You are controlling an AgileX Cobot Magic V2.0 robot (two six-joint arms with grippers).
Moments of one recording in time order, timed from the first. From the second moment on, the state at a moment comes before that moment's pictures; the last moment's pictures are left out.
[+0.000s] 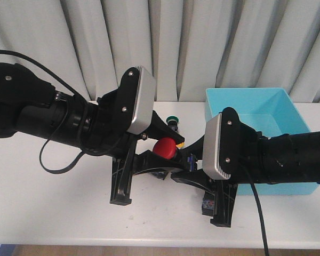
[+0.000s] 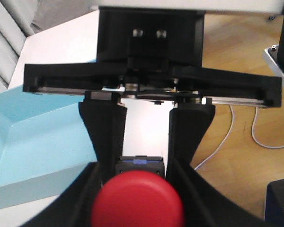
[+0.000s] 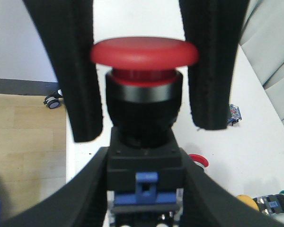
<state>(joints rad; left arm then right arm) -0.50 1.53 -1.20 -1.11 0.89 1.79 0.34 1.33 -0.82 1.19 0.70 -1.98</state>
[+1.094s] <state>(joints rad) -0.50 1.55 -1.20 -0.88 0.55 1.47 0.25 1.17 -0.82 0.91 0.33 -1.32</state>
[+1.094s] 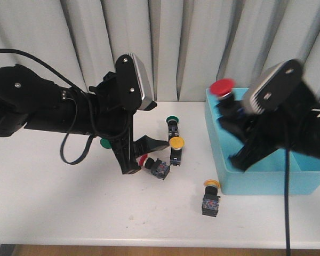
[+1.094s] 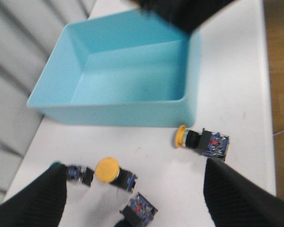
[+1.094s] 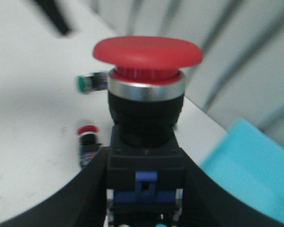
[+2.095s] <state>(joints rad) -0.50 1.62 -1.20 -0.81 0.58 1.30 -0.09 2.08 -1.46 0.23 0.86 -0.45</state>
